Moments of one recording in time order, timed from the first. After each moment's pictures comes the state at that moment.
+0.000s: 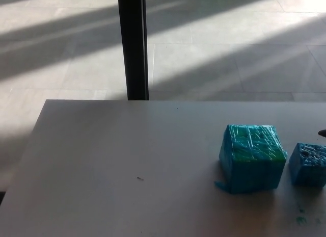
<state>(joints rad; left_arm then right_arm) -0.02 0.66 0.46 0.83 -0.30 0.23 -0.51 -0.91 -0.82 0.51 0.85 -0.22 0.11 0.39</state>
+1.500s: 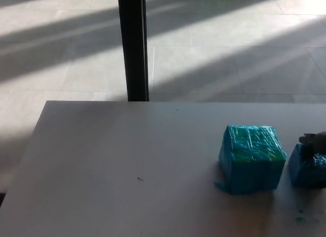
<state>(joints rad) -0.06 0.70 0.44 0.84 -0.30 0.24 -0.53 -0.92 -0.64 0.63 1.09 -0.54 -0.01 0.38</state>
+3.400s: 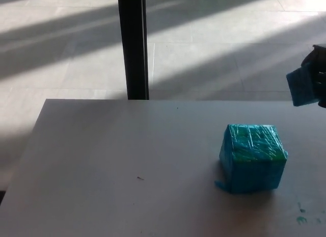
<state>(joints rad) -0.07 0.72 0.45 0.88 -0.30 0.24 -0.55 -0.94 -0.83 0.38 0.80 -0.60 -0.38 0.00</state>
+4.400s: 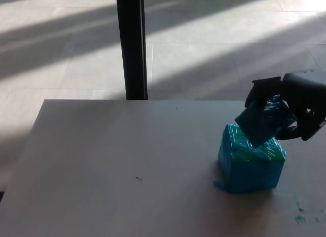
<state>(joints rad) -0.07 0.72 0.45 0.87 -0.30 0.24 -0.55 -0.84 -0.75 0.39 0.48 -0.48 -0.31 0.43</state>
